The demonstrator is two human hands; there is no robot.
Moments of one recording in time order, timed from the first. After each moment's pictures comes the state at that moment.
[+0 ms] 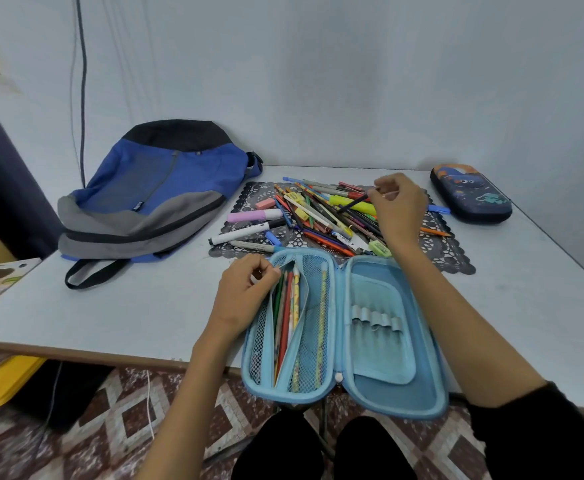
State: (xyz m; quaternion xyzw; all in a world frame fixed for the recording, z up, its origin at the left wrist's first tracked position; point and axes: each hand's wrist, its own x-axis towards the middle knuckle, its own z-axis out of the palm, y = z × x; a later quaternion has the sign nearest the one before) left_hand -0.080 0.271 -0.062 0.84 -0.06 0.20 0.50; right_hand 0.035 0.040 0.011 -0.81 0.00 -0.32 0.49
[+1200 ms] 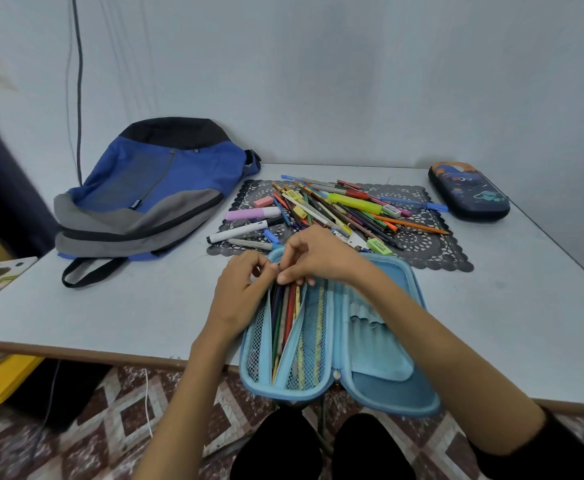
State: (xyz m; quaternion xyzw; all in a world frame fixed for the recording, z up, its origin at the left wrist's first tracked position) left_hand -0.081 0.271 -0.061 0.86 -0.07 0.22 0.45; right_hand -0.030 0.107 0.008 -0.85 -0.28 0.16 0.42
